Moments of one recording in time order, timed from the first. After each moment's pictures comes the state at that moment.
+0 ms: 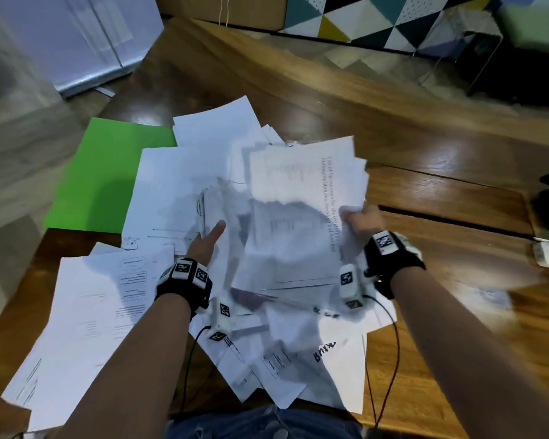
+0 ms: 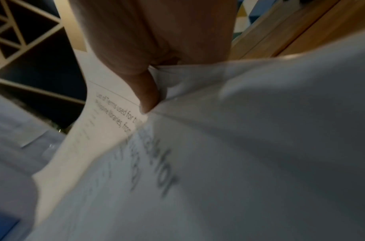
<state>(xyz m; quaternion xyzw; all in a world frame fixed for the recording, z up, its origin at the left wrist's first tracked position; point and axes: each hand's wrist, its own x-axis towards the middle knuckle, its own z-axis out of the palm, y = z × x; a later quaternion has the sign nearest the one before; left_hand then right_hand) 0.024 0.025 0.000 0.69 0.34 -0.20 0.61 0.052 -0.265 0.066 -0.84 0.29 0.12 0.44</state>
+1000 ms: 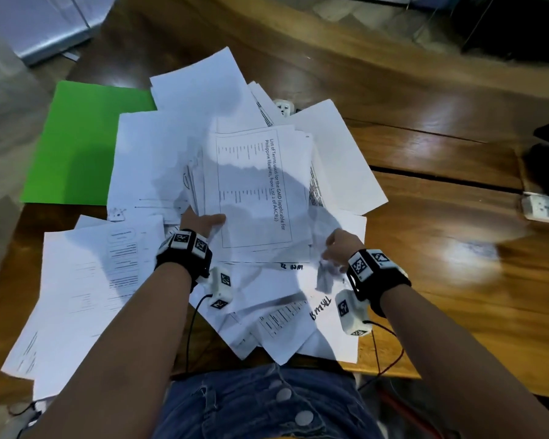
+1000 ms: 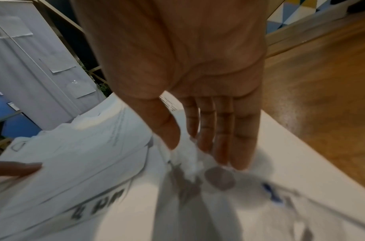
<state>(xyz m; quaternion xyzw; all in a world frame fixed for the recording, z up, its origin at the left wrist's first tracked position) 0.012 0.020 -0.042 0.72 0.33 -0.17 0.59 -0.033 -0.255 0.002 -0.87 0.25 0.37 0.22</state>
